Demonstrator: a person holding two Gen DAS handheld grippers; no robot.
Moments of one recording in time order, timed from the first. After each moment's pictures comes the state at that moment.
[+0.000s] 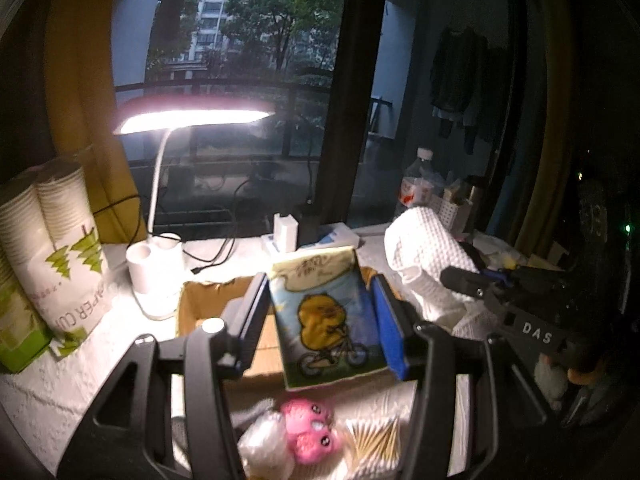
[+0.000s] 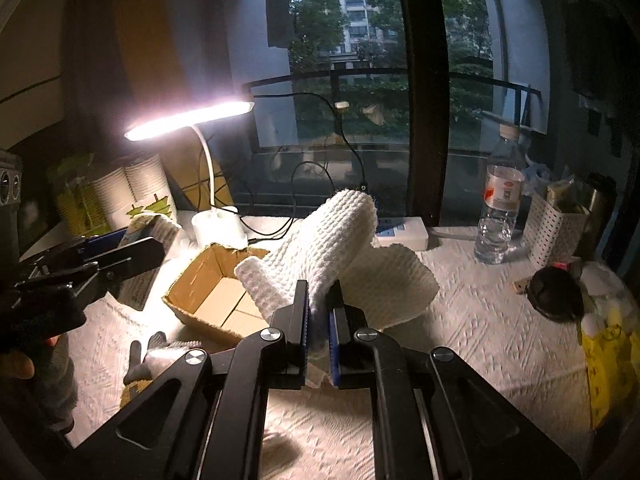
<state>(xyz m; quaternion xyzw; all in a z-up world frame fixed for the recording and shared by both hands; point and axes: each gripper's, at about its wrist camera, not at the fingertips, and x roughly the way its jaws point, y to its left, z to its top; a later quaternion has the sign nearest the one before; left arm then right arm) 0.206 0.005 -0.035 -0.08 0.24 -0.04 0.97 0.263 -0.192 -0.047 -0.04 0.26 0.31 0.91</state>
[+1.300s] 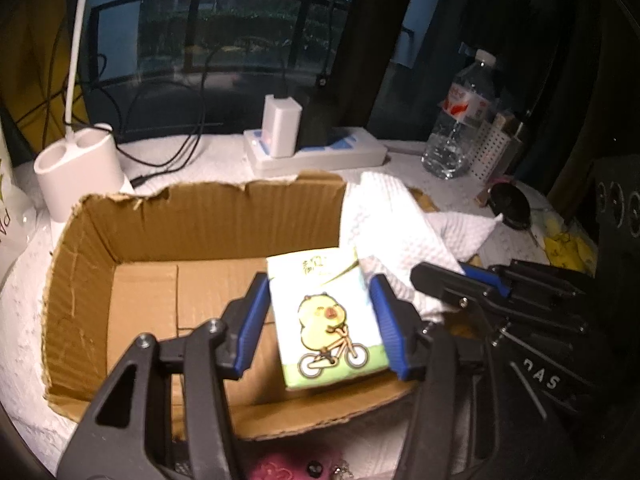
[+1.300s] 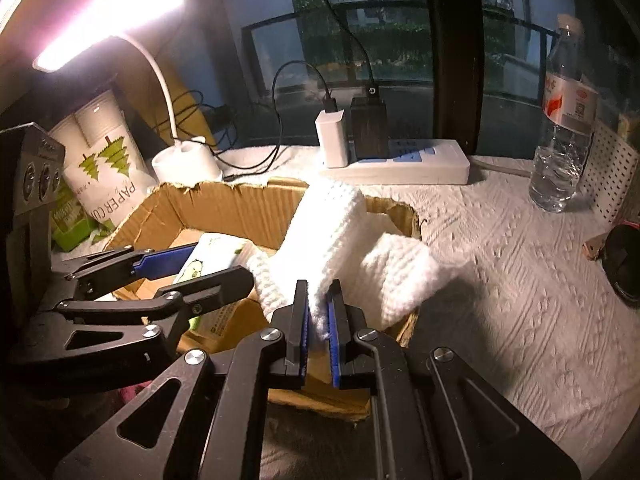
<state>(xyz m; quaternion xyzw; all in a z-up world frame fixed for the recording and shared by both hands) 0.319 -0.007 -0.149 -0.12 0.38 -0.04 0.92 0.350 -0.157 -0.136 -0.05 0.37 0.33 0.87</state>
